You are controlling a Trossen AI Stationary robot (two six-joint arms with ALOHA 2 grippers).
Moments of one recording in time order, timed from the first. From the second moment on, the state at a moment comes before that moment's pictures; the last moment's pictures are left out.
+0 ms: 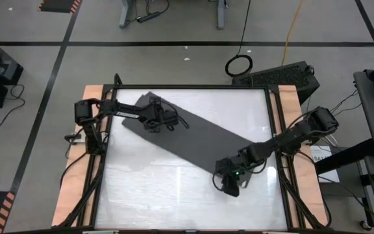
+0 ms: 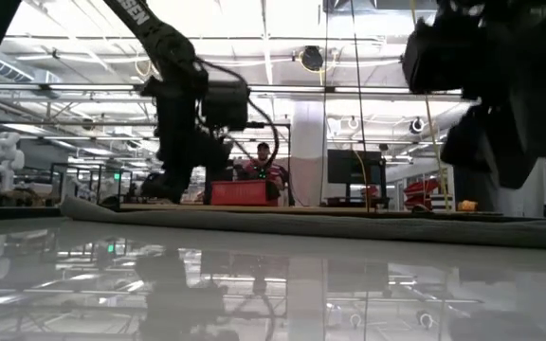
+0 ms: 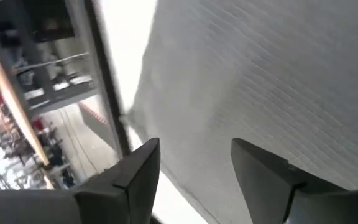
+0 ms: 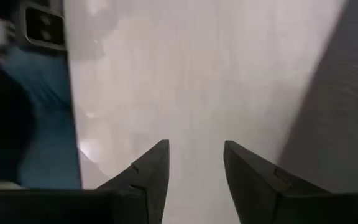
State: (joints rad) left arm 0.25 1.81 1.06 -0.71 -0.76 0.29; right arm 0.38 1.53 0.82 -0.29 -0.28 0.70
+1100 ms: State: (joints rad) left arm 0.14 1.95 1.17 -0.67 -0.52 0.14; right arm 0.43 1.51 0.70 -0.56 0.00 0.80
